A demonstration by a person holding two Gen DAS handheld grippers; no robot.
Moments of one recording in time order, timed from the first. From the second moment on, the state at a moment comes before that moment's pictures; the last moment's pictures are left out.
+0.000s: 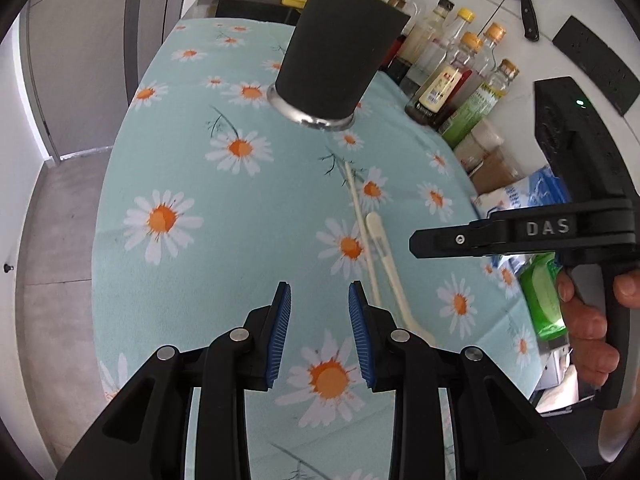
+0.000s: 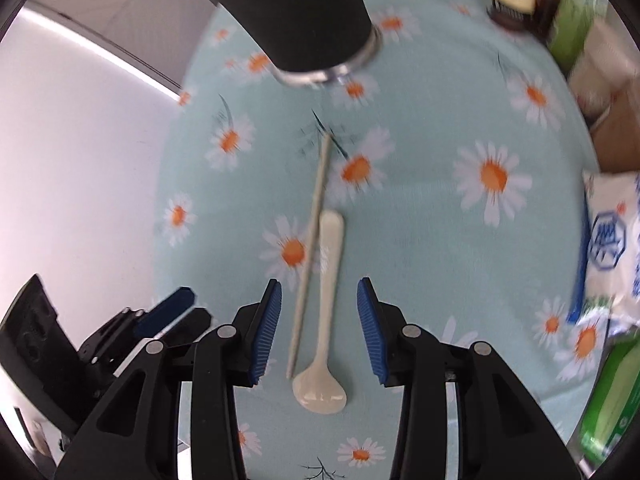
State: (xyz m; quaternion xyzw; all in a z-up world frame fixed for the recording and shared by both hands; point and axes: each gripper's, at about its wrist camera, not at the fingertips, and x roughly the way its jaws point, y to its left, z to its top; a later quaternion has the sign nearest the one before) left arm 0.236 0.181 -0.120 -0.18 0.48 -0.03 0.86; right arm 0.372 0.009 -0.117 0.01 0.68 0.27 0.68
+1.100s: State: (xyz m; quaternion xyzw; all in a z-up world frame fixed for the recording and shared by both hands) left arm 0.210 0.211 -0.136 -0.21 0.48 -0.09 0.85; right arm 0.320 0.049 -0.146 -0.12 0.70 0.14 0.68
